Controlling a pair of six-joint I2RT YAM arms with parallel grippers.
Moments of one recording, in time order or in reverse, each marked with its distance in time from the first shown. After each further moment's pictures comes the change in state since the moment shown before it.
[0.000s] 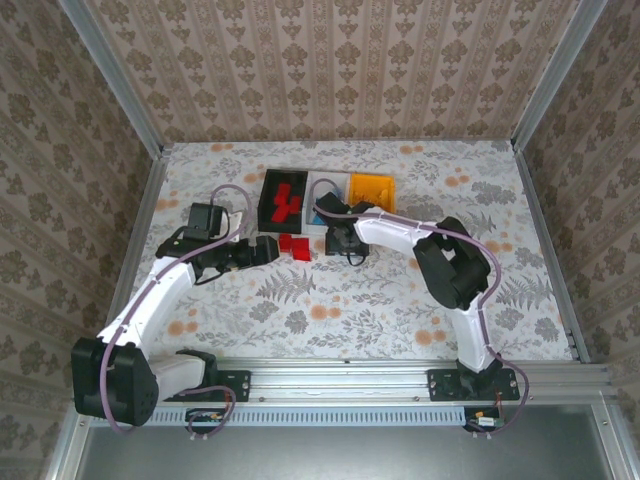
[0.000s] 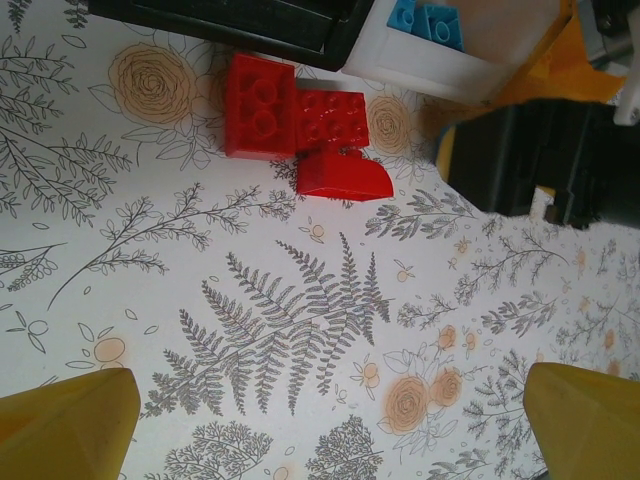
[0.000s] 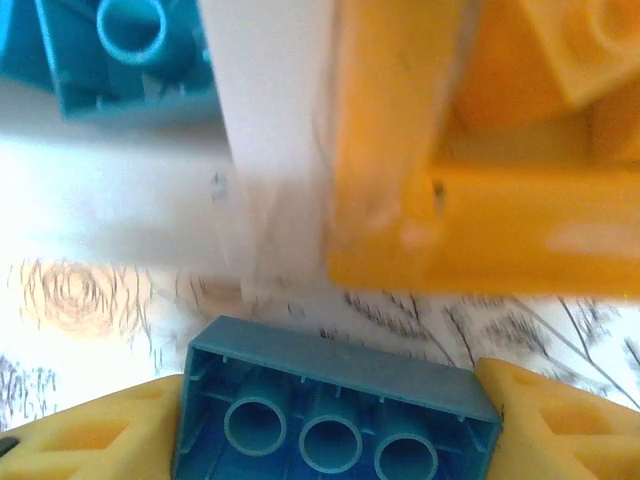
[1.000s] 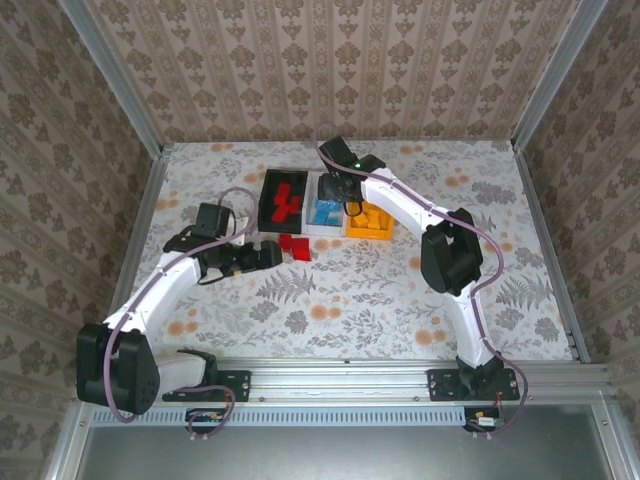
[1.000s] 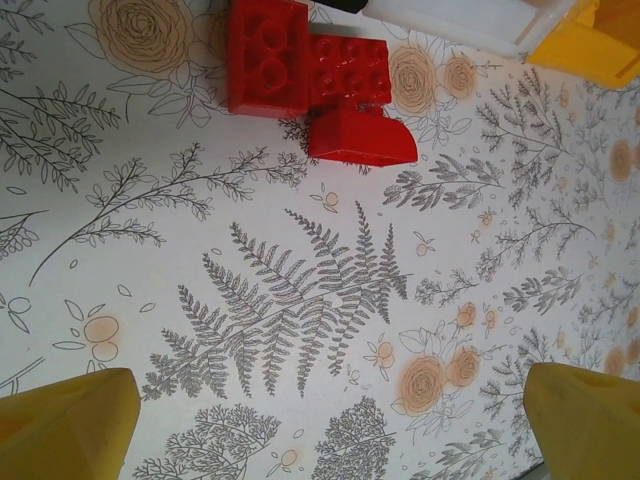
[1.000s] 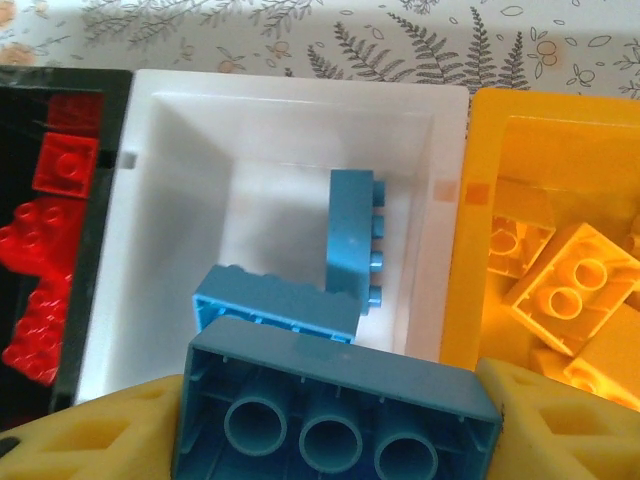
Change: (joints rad) left arm -0.029 0.069 0.001 -0.023 -0.006 0.014; right arm -0.130 0.161 0.528 -0.087 -0.014 -0.164
